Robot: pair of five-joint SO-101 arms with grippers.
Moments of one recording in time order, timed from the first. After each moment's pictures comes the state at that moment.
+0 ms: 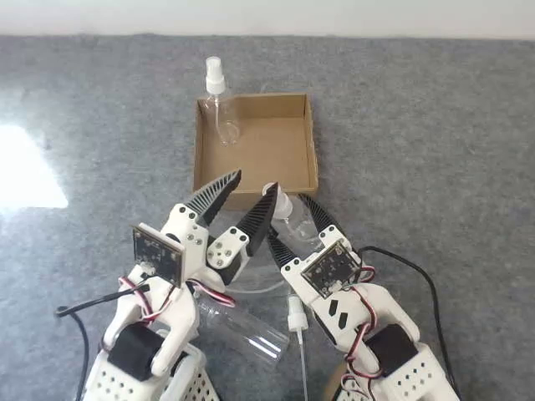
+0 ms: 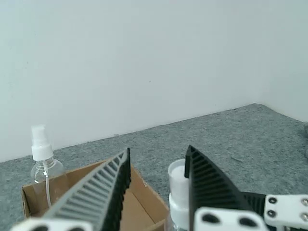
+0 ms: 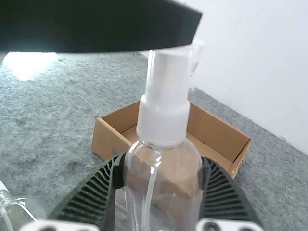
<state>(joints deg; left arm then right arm) 22.7 -96.2 79.2 35.6 6.5 -38.4 -102.5 92.8 29.9 14.1</state>
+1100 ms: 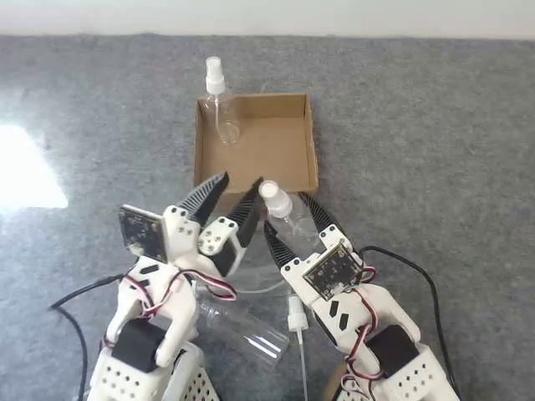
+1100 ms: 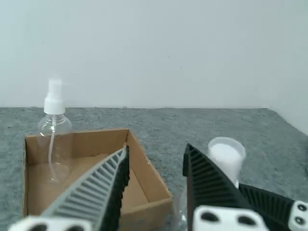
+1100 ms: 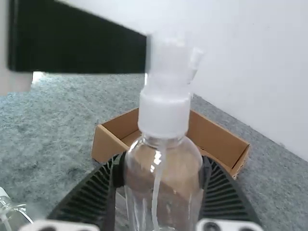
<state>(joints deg) 17.9 -95.4 81.4 36.6 18.1 -38.5 -102.7 92.7 29.8 14.1</state>
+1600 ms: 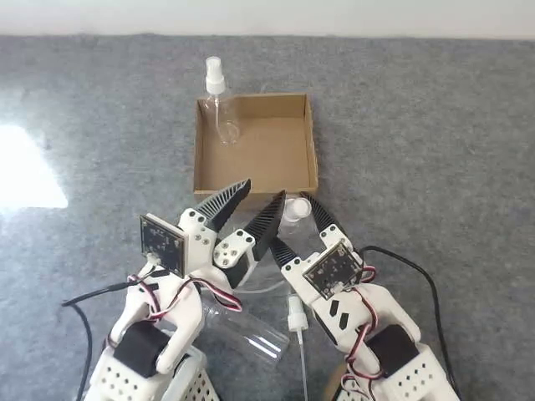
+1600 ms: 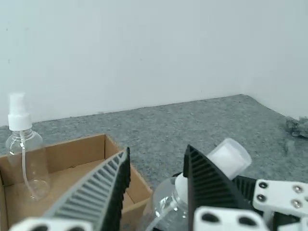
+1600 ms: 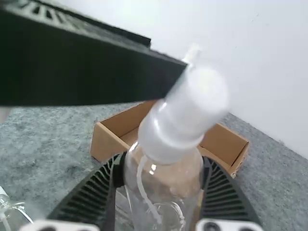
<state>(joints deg) 24.9 -96.1 81.5 36.5 13.1 -38.4 -102.7 92.7 29.8 14.1</state>
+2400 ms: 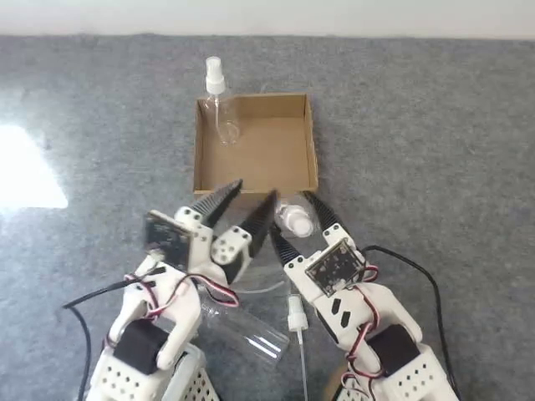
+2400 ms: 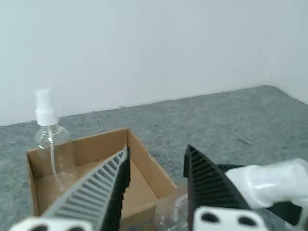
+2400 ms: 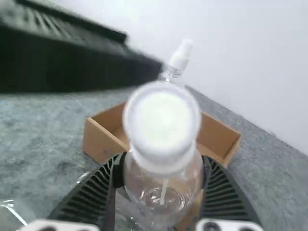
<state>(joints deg) 20.6 -95.4 81.2 37.8 9.5 -35.5 -102.7 92.7 31.2 14.1</state>
